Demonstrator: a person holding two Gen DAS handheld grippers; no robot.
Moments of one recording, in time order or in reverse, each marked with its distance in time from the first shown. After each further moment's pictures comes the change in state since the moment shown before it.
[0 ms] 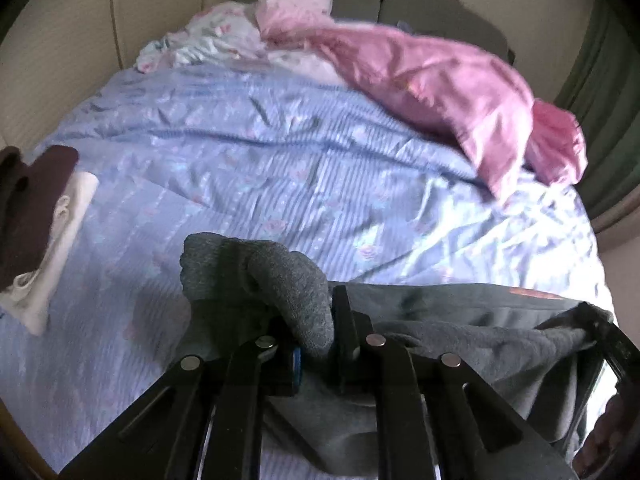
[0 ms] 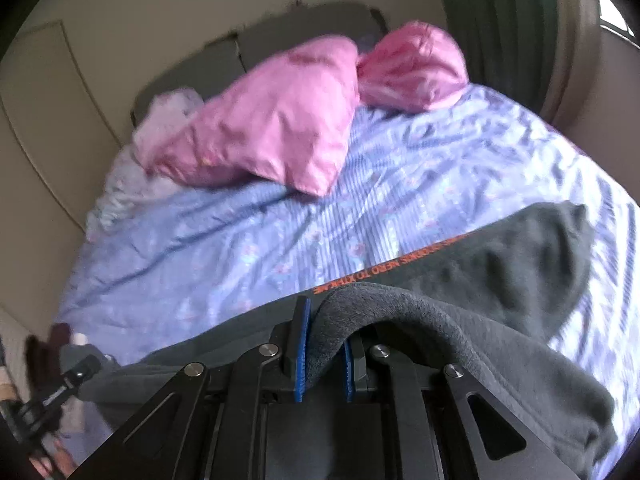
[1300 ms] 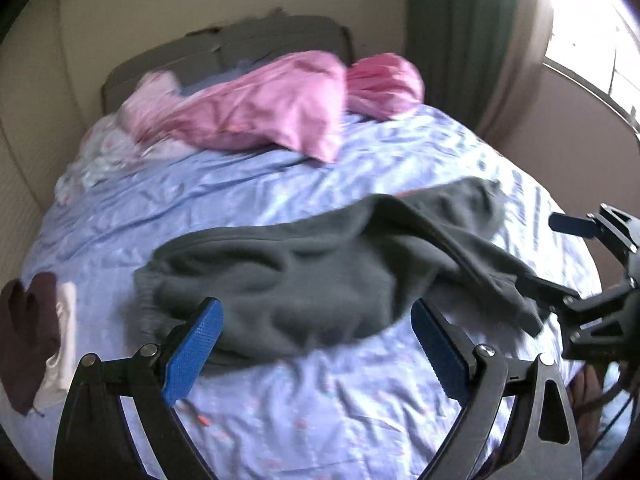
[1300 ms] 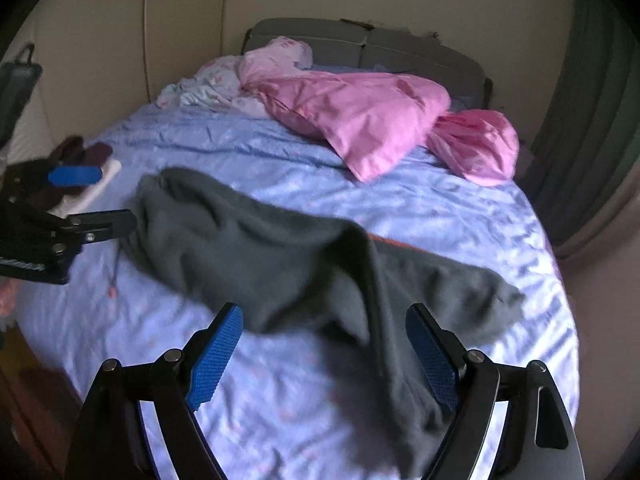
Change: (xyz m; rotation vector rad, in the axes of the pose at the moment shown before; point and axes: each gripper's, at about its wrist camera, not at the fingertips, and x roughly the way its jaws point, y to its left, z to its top) left arm -0.163 -0.118 -0.125 0.548 -0.156 -0.190; right arm -0.172 -0.011 -0.079 -0.596 -0.010 -0.008
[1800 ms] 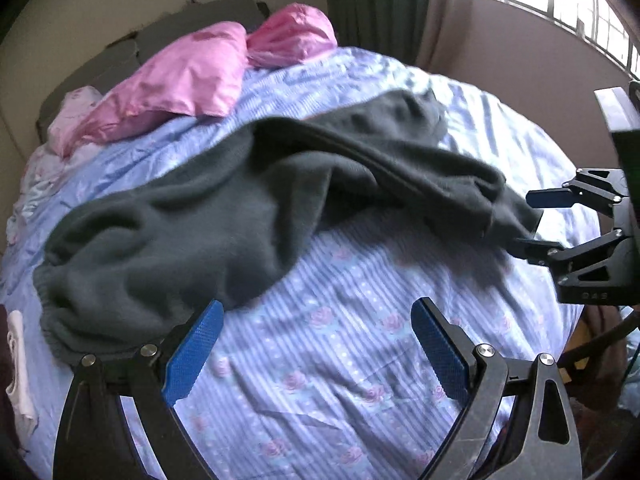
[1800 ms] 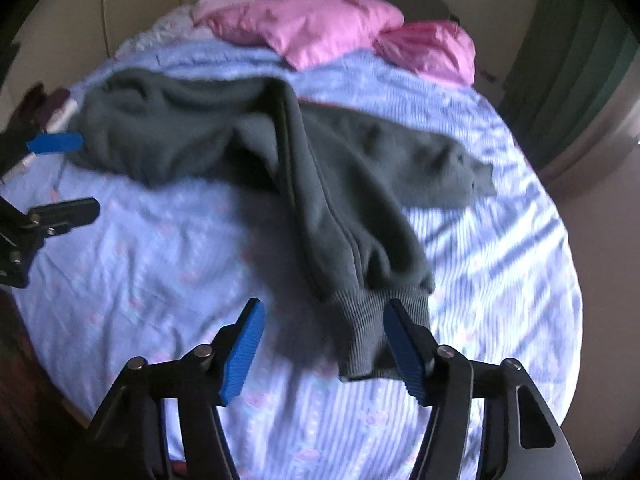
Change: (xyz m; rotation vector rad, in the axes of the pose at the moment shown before) left arm 0.079 -0.103 -0.063 0.207 0.096 -0.103; right arm 0.039 -0.066 -0.139 0.071 0.197 -0.067
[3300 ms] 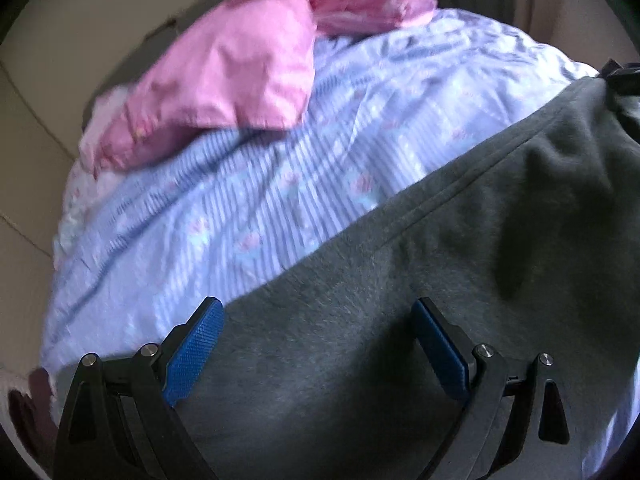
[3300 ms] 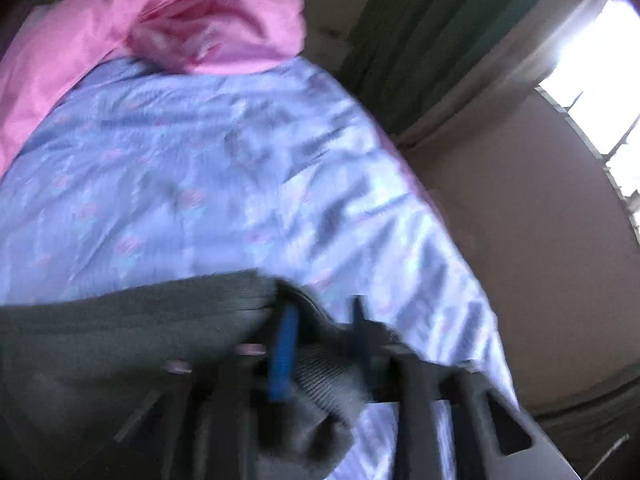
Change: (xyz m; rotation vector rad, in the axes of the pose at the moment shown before) left arm 0.190 0.080 0.149 -0.039 0.128 0.322; right arm 0.176 -0.204 0.200 0.356 0.080 -0.557
